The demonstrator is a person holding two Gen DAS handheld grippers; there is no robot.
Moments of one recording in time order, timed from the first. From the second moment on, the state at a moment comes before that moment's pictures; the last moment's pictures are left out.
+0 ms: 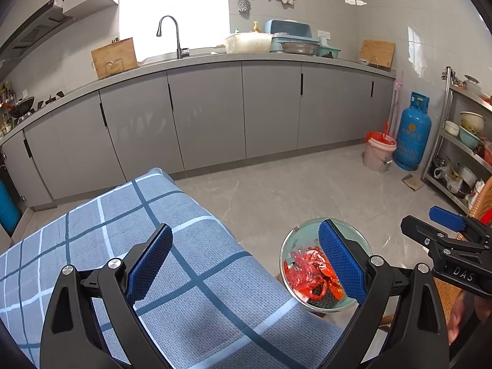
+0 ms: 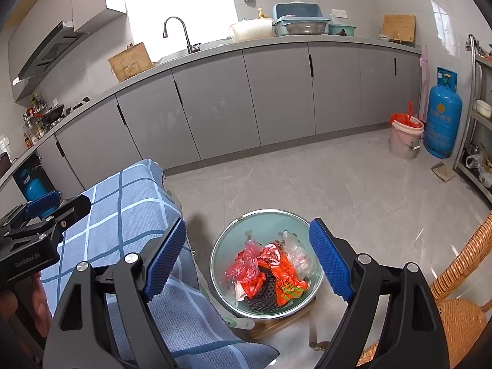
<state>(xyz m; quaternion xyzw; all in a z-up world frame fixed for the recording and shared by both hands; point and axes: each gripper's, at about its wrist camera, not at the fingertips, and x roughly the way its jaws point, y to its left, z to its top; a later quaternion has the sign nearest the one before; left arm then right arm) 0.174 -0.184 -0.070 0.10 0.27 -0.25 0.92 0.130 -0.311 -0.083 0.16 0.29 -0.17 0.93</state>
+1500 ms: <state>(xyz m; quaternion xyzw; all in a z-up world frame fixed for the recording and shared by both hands) 0.175 -0.190 -0.072 0.11 0.27 -0.23 0.93 0.125 -0.310 -0.078 0.16 0.28 -0.17 0.93</state>
